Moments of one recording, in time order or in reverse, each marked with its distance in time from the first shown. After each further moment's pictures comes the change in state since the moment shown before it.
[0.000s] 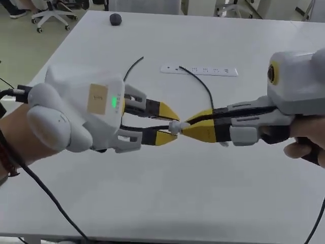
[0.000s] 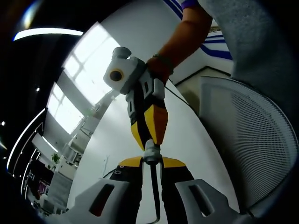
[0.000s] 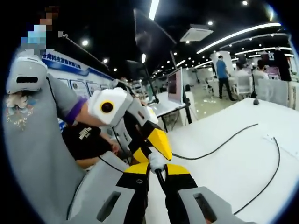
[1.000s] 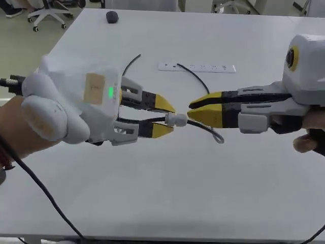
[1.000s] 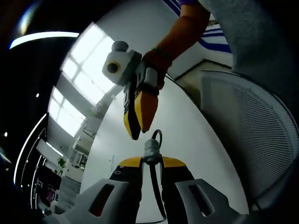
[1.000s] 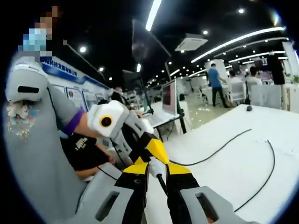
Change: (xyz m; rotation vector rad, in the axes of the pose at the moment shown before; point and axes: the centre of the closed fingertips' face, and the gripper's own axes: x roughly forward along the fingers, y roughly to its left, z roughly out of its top) left arm -0.001 0.006 0.002 0.117 0.057 0.024; right arm -0.019 -0.020 0.021 0.117 -0.124 -0.026
